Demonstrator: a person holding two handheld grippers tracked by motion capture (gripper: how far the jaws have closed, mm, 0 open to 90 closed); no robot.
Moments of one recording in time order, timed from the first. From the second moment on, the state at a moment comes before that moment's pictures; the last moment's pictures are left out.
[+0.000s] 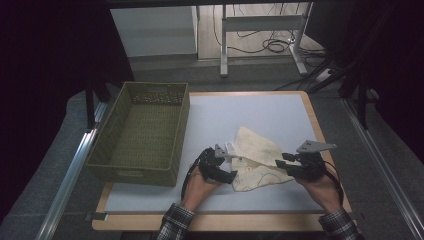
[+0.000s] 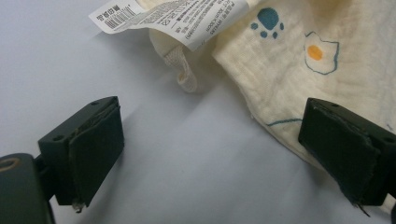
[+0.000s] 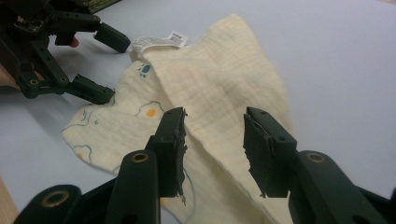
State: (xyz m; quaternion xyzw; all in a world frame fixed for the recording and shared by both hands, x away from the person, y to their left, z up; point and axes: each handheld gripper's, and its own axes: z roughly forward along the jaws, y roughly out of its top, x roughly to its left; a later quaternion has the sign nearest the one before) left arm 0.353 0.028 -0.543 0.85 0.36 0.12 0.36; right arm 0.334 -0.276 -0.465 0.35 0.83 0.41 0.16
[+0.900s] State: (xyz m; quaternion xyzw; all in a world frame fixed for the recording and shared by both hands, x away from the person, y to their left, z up) left arm 0.353 0.029 -0.544 0.85 0.36 0.13 0.36; right arm 0.390 -0.222 -0.478 0.33 0.85 0.36 0.20
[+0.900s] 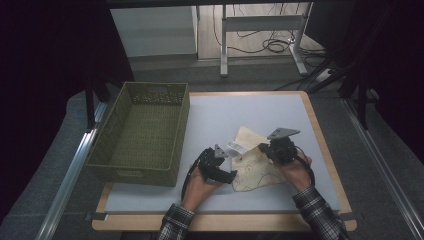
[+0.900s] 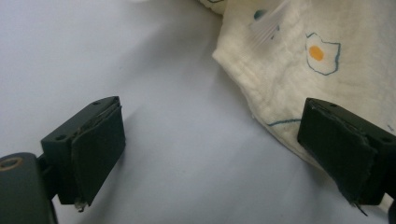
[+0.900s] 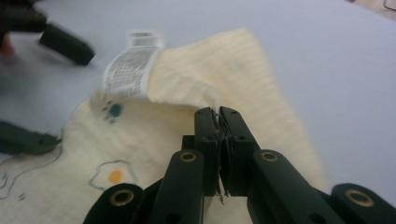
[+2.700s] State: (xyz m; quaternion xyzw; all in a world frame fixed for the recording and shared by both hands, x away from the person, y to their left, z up) left arm 0.325 0.003 -0.533 0.87 0.29 0.07 0.39; right arm 0.338 -0.366 -0.508 0.45 0.82 0.31 0.18
